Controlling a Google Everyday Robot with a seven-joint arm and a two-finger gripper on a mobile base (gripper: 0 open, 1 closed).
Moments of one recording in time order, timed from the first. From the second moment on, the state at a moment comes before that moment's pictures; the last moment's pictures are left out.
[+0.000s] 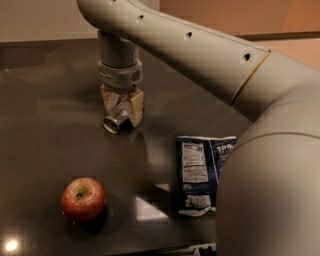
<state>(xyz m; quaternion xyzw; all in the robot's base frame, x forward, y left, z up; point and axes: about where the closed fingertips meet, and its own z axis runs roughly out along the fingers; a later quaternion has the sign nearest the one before) 0.567 0.089 0.845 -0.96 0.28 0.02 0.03</state>
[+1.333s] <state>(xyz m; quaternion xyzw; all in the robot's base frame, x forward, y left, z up) 0.578 0.057 0.911 -0.94 0.32 0.04 0.09</state>
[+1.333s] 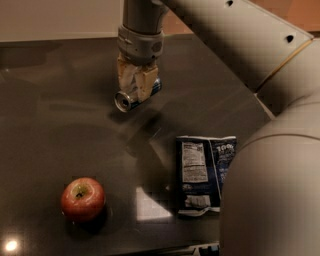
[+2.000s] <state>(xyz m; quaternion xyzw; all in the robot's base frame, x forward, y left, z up) 0.570 0.052 0.969 -0.92 0.35 0.05 0.16</state>
